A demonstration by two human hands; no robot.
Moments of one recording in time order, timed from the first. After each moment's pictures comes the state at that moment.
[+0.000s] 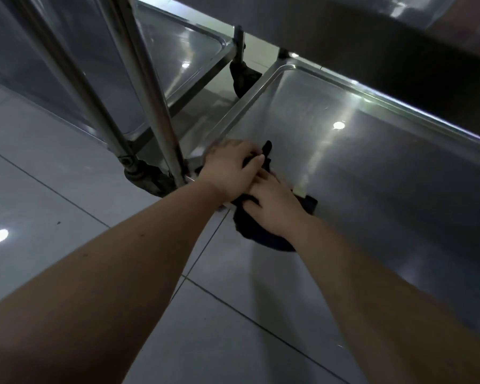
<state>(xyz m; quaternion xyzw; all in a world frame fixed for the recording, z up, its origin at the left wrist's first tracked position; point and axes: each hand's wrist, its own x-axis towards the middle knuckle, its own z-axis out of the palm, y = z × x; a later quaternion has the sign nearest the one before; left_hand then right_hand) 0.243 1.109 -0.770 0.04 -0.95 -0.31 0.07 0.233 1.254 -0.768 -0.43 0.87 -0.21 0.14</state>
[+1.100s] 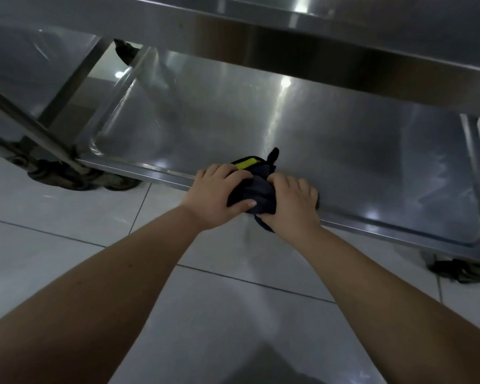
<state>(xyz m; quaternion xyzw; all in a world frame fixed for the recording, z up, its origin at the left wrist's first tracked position) 0.322 1.310 -0.776 -0.18 -0.97 -0.16 -0.02 0.330 1.502 -0.772 -0.10 0.98 -0.15 0.05</state>
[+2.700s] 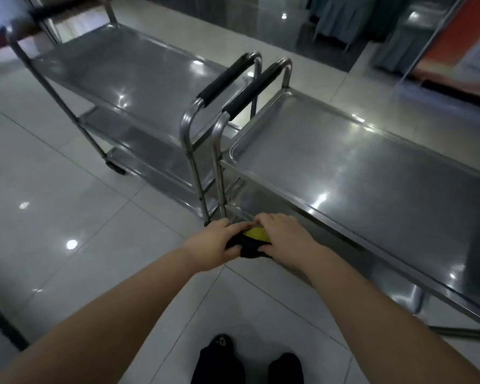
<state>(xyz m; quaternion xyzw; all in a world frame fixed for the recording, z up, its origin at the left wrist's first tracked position) 0.526 1.136 -0.053 -0.02 -0.95 -0.26 -0.16 0.432 1.315 -0.031 -0.42 0.88 -0.08 0.20</state>
